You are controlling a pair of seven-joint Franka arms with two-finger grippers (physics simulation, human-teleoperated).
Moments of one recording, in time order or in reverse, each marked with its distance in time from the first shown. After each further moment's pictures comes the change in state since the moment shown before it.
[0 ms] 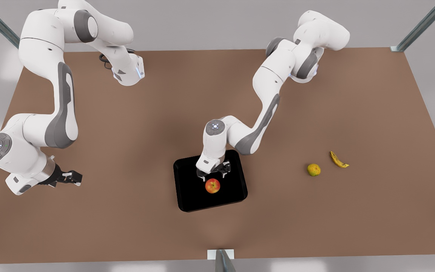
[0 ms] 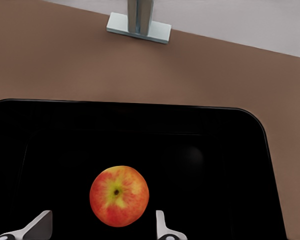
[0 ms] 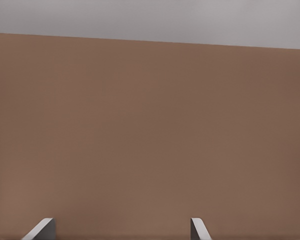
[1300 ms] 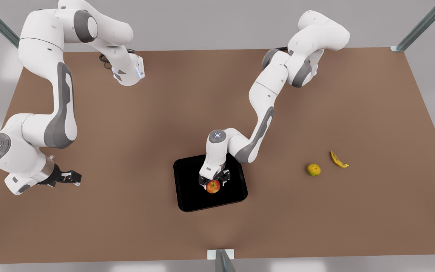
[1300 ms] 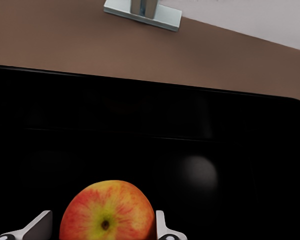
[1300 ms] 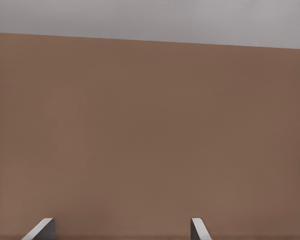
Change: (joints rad) left arm -0.010 0.170 0.061 0.033 0.030 0.220 -0.094; right arm -0.001 0.000 -0.003 0.000 0.000 -0.001 -0.003
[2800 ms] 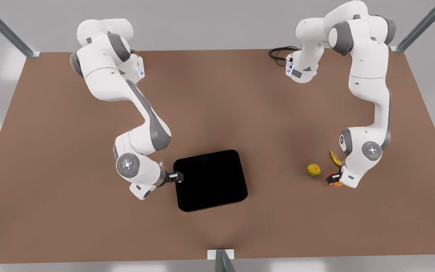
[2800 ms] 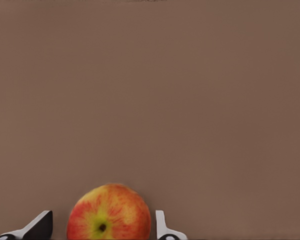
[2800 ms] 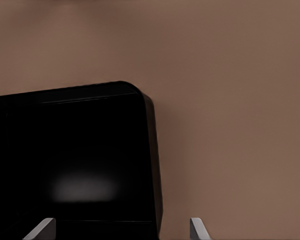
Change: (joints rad) left arm 0.743 -0.635 -0.009 -0.979 -0.214 0.115 0.946; right arm 0.292 0.377 0.235 0.358 0.042 -0.065 0.407
